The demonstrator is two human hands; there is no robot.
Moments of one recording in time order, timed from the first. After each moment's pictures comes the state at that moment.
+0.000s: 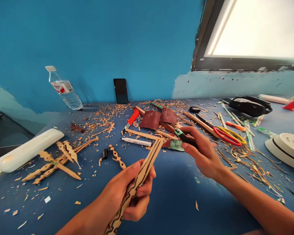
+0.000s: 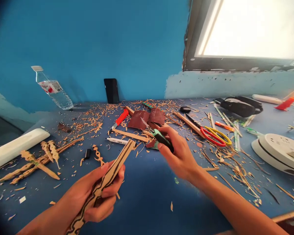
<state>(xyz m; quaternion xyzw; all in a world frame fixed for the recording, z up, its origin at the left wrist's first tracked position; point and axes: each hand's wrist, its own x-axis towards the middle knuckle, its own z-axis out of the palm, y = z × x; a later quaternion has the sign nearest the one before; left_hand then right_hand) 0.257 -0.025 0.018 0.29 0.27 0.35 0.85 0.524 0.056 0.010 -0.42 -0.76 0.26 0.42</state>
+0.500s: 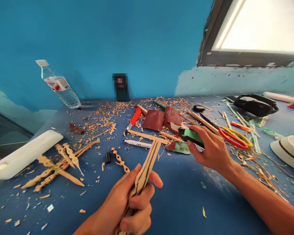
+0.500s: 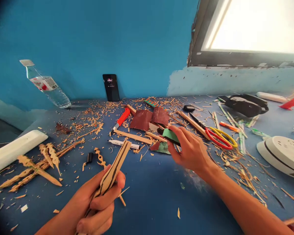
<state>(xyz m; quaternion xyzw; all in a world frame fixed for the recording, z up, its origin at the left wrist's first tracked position) 0.249 -0.015 0.020 0.15 0.20 0.34 0.91 0.544 0.088 -0.006 -0.42 -0.83 -0.13 0.34</state>
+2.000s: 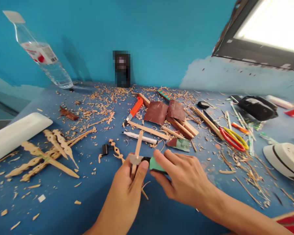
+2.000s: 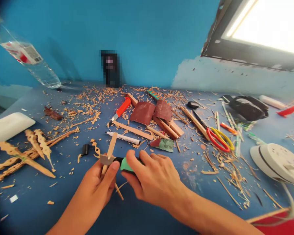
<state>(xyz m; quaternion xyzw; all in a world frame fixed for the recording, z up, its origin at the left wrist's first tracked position) 0.264 -0.018 0.003 0.35 0.61 0.39 0.59 0.441 0.030 0.023 -0.39 -0.91 0.00 0.15</state>
